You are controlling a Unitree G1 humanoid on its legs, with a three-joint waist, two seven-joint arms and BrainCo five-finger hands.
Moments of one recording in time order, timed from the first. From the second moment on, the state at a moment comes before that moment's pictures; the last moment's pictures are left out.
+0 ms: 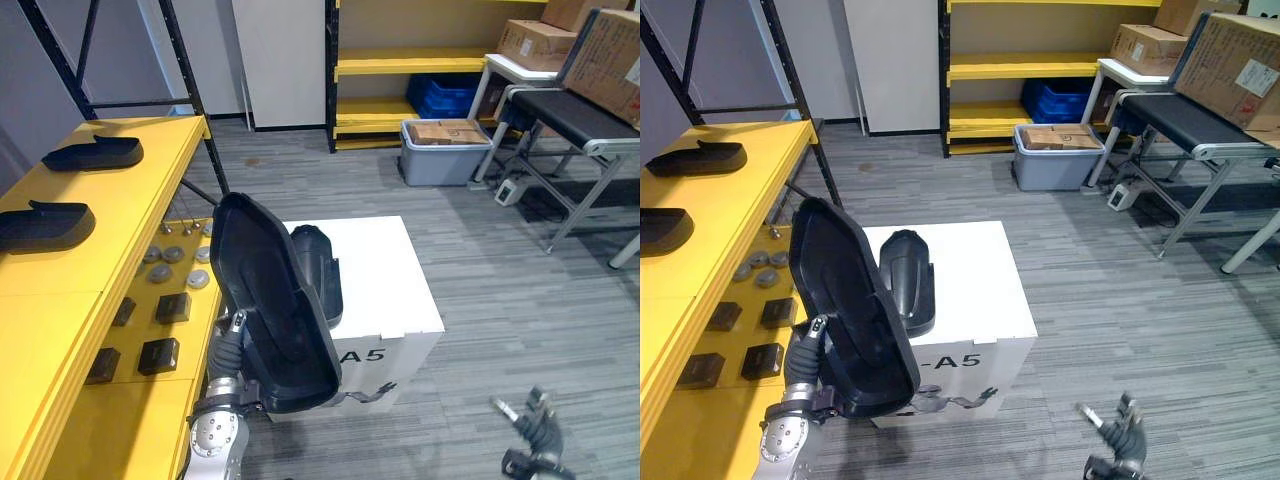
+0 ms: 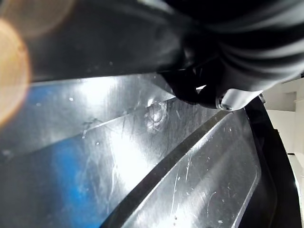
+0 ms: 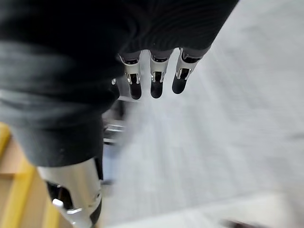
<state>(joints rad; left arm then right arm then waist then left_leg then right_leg) 0.30 0.01 -0.03 -0.18 -0.11 -0.10 0.14 0.34 -0.09 -0.35 0.47 0.13 -0.12 -0.05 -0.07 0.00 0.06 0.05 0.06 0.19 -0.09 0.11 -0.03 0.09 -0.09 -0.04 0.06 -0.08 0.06</state>
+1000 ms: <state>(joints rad) 0.15 0.01 -0.22 -0.19 -0.08 -0.11 0.15 0.13 -0.06 -0.15 0.88 -0.02 -0.05 -0.05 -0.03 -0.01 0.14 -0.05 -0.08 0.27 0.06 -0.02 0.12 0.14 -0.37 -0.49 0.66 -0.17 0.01</state>
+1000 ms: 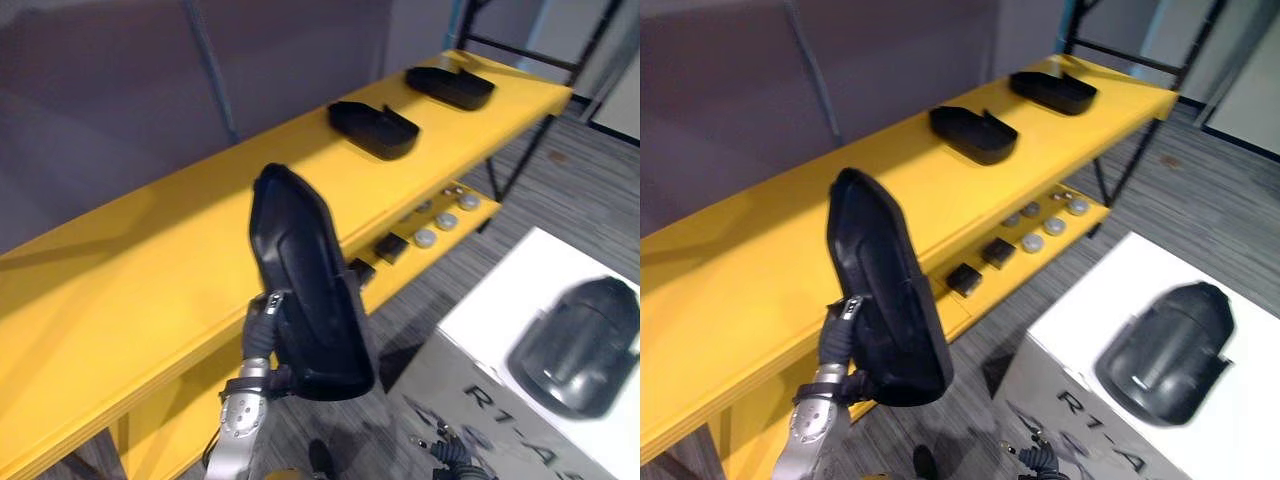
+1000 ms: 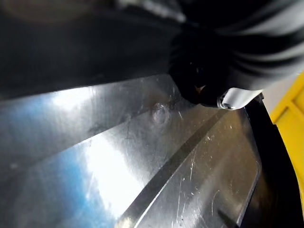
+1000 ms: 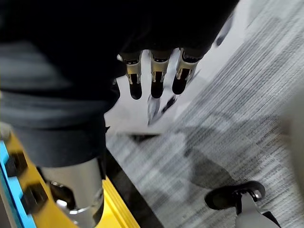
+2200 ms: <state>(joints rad) -0.32 -0.01 -0.10 0.32 0.06 -0.01 0.40 0.19 0.00 -0.06 0.81 -0.02 -0.05 -0.04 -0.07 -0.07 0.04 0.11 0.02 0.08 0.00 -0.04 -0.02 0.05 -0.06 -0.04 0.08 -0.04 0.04</state>
